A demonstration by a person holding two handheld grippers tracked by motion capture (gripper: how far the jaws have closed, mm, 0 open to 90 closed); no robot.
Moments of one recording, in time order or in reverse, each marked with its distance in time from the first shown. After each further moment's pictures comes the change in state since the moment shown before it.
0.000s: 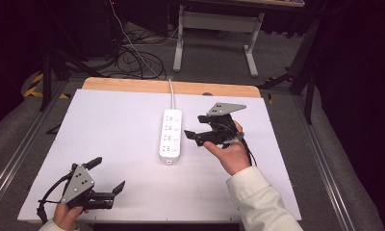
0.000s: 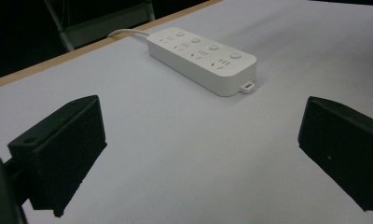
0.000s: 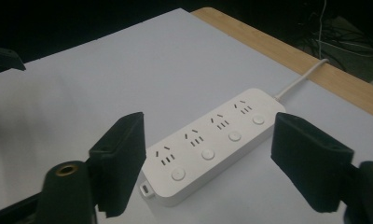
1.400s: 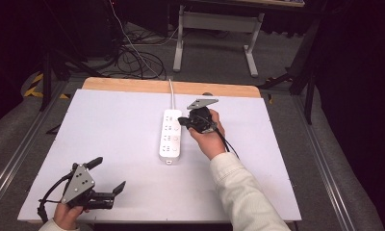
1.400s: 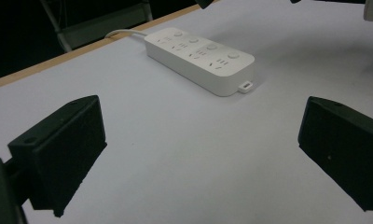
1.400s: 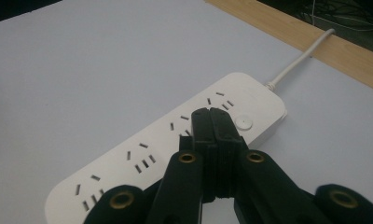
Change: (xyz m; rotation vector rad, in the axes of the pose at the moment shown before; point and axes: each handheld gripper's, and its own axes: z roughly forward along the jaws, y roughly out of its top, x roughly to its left) left arm 0.001 0.000 0.001 0.001 -0.009 0.012; right arm -0.035 -0.013 0.094 0.083 -0.060 0.028
